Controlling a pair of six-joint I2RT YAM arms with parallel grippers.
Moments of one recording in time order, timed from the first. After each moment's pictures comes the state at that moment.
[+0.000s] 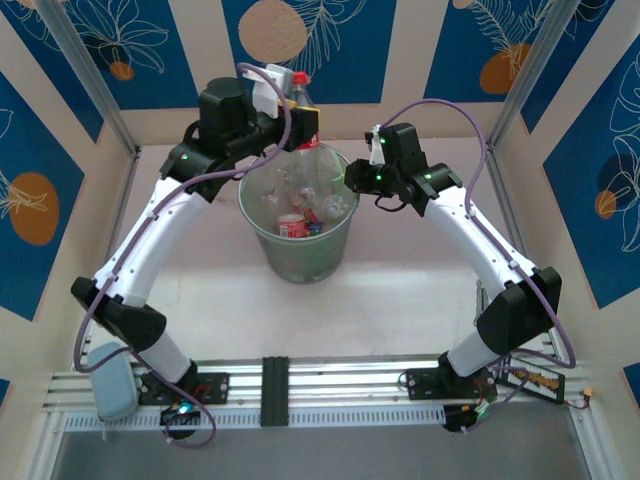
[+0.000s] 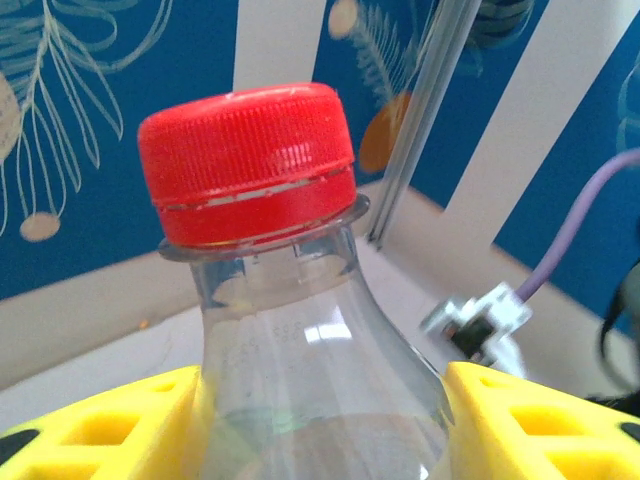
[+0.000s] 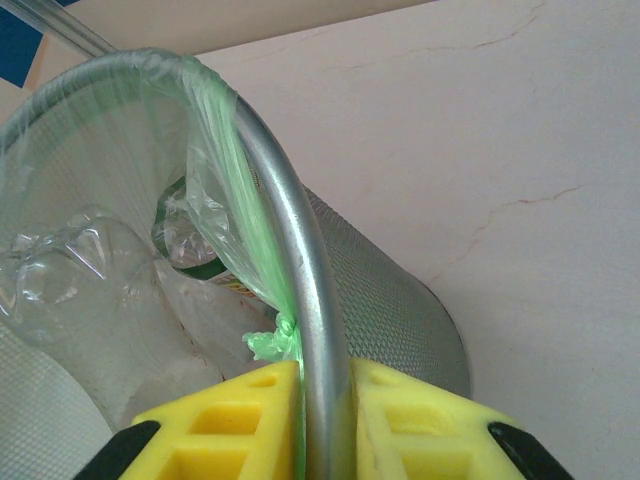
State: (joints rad) left arm -0.58 1.64 1.96 -0.54 0.17 -0.15; right arm 0.45 1.54 1.52 -0.67 -0.19 0.48
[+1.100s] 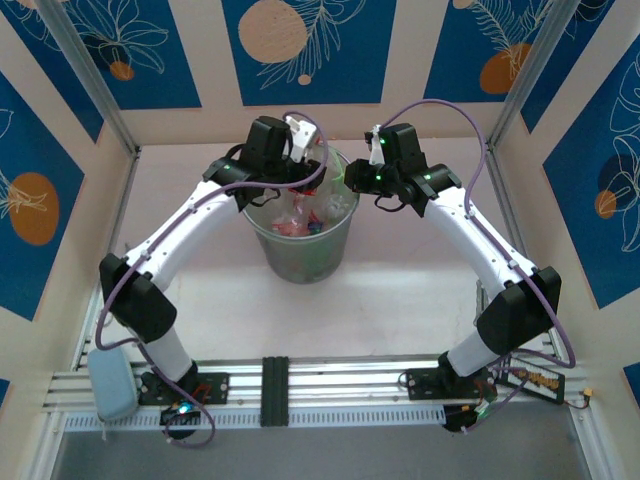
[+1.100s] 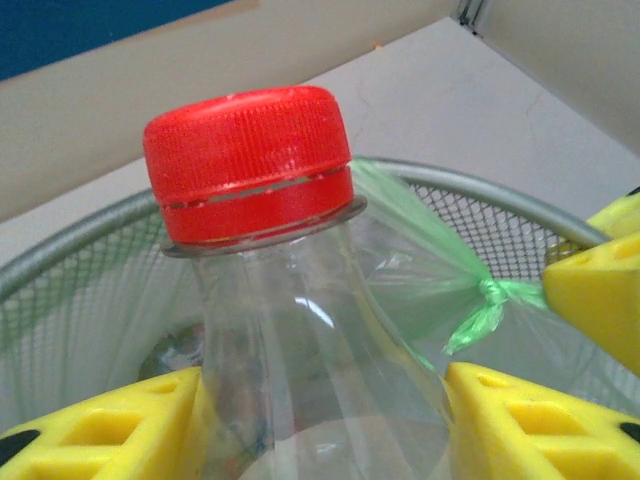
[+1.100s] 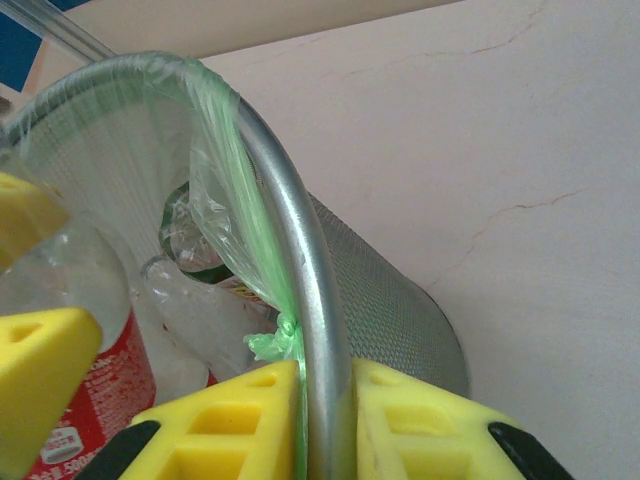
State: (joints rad) left arm -0.61 1.71 1.74 -0.63 0.06 -0.04; right arm 0.45 1.54 1.52 -0.65 -0.19 0.48
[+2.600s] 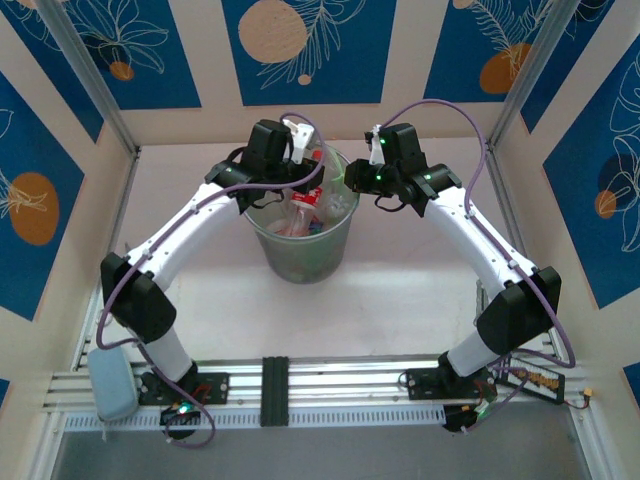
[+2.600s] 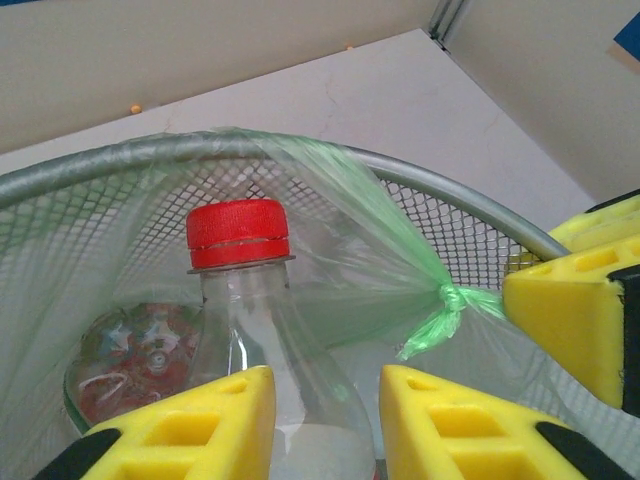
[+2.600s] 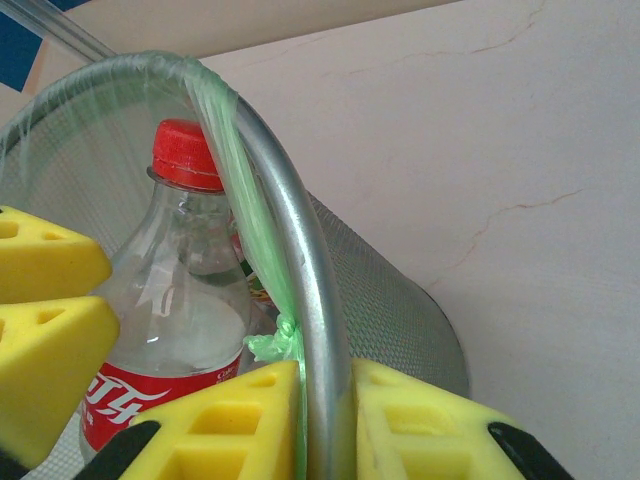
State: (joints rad) left arm -0.61 1.70 1.70 -0.58 0.14 -0.18; right arm 0.45 1.54 1.52 -0.65 -0.19 0.48
